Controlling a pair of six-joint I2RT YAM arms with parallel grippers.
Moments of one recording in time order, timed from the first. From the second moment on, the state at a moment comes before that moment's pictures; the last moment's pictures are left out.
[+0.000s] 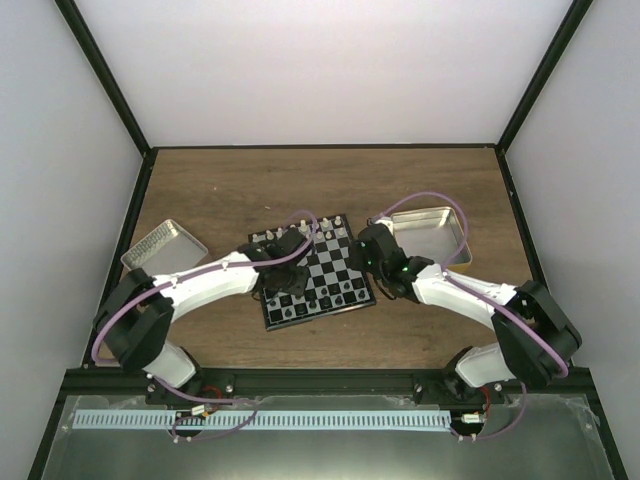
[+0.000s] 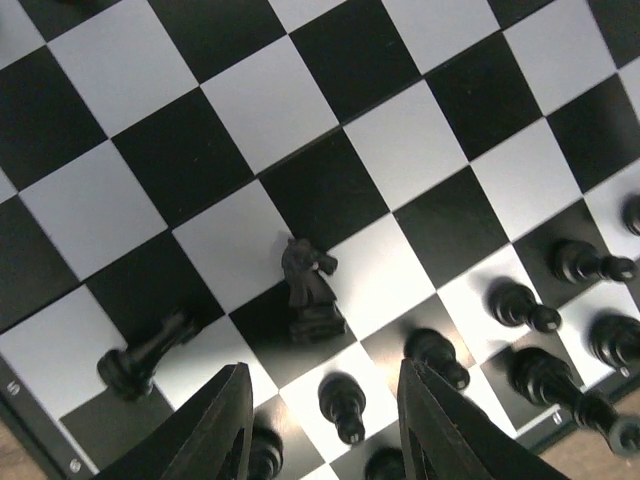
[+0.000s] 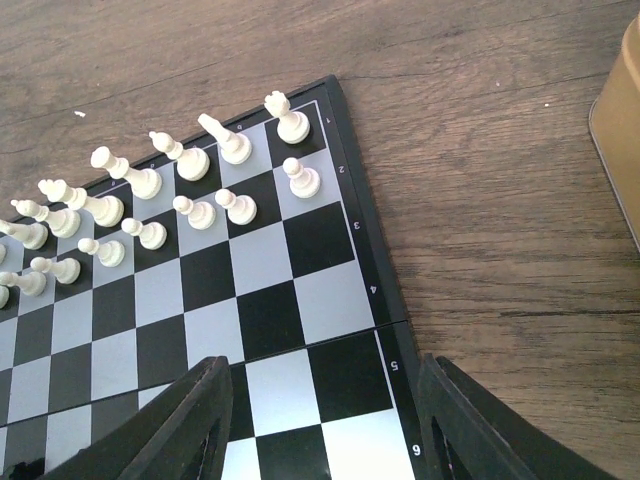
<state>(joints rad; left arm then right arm) -0.81 1.52 0.96 -0.61 -0.07 -0.53 0.70 1.39 0.72 -0.06 0.24 0.69</state>
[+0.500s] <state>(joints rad) -0.80 1.67 1.01 -0.57 -0.07 -0.52 0.70 1.39 0.72 -0.06 0.24 0.69</state>
